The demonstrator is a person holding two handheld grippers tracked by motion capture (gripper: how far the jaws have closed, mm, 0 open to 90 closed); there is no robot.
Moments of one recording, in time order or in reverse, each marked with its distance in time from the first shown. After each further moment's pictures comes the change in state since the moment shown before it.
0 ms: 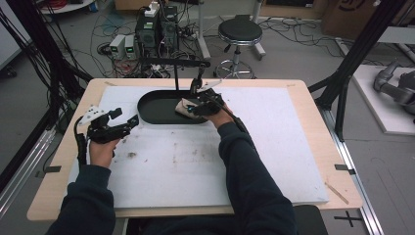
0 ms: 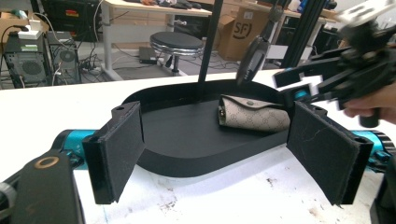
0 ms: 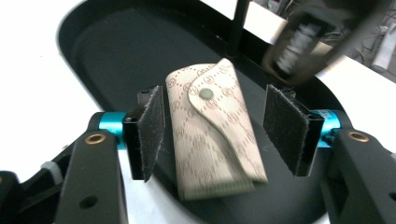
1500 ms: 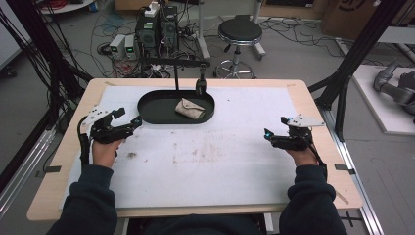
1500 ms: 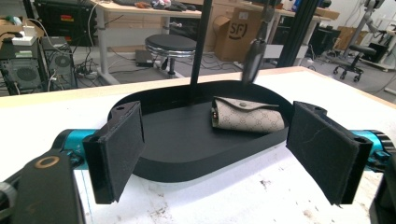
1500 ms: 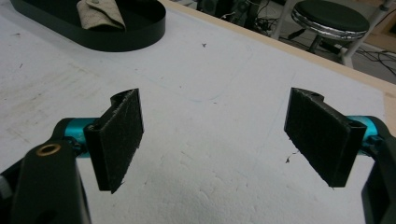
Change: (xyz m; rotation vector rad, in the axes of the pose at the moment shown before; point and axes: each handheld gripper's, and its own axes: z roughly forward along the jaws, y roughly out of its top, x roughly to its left) left arm -0.008 0.000 0.005 -0.006 -0.017 0.027; right arm -0.042 -0.162 -0.216 -0.142 -0.285 0.106
